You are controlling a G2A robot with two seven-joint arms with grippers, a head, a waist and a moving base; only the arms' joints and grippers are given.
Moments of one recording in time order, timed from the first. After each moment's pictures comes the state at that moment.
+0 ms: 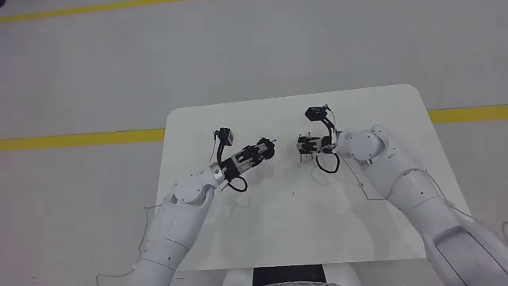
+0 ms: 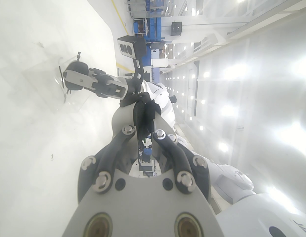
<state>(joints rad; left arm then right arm) 1.36 -1.29 -1.22 -1.32 -0.31 -0.34 -0.80 -0.98 -1.27 0.97 -1.01 -0.44 -0.29 0.81</state>
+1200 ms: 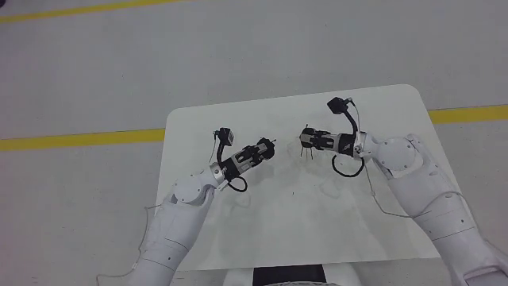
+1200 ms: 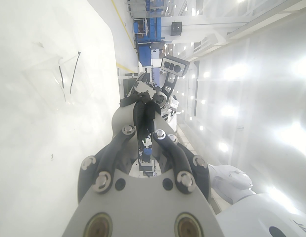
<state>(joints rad) 1.36 -1.29 -1.22 -1.32 -0.30 -0.34 -0.79 -1.20 -1.16 1.18 -1.40 -0.20 -0.34 0.85</state>
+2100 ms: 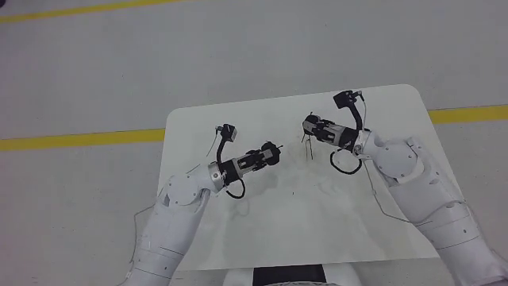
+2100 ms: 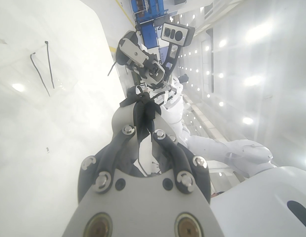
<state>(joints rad) 1.43 -1.28 -1.29 -1.53 -0.16 -0.34 -0.90 -1.25 -1.15 1.20 -1.52 -0.36 -0.34 0.63</state>
